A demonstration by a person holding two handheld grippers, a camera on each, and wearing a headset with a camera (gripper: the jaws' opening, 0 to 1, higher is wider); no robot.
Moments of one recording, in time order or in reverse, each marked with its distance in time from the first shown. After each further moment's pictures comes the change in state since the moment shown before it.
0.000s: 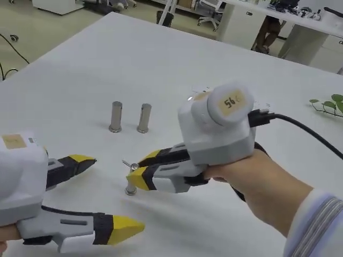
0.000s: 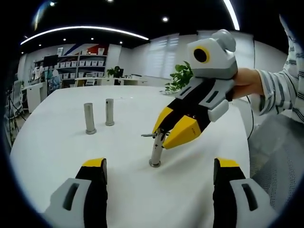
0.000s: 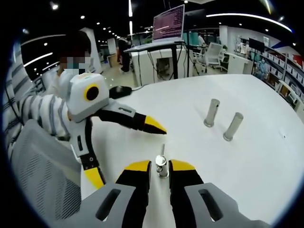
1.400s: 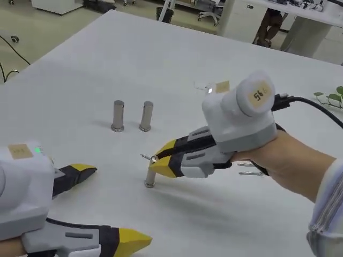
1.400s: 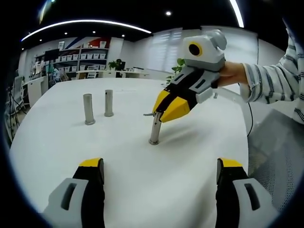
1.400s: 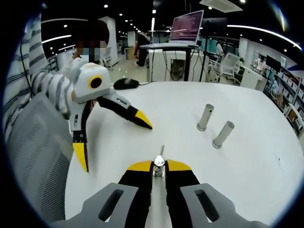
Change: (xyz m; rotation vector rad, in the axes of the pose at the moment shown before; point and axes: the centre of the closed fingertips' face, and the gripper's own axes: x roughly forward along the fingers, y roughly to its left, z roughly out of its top) left arm -0.004 -0.003 -0.013 -0.021 0.067 0.026; right arm -0.022 -0.029 -0.008 -0.203 -0.002 0.068
